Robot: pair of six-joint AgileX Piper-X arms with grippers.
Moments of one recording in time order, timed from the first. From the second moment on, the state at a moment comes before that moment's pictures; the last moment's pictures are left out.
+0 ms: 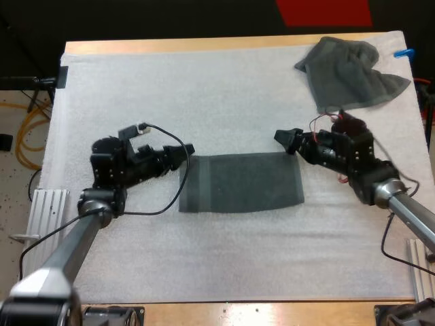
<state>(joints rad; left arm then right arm) -0.02 1.40 -0.58 -0.17 0.80 -2.28 0.36 1.47 -0.78 0.01 -0.33 -1.18</state>
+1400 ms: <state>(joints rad) -0.05 0.61 -0.89 1.12 0.55 -1.83 0.29 1.15 -0.94 0.85 -0.16 -1.50</state>
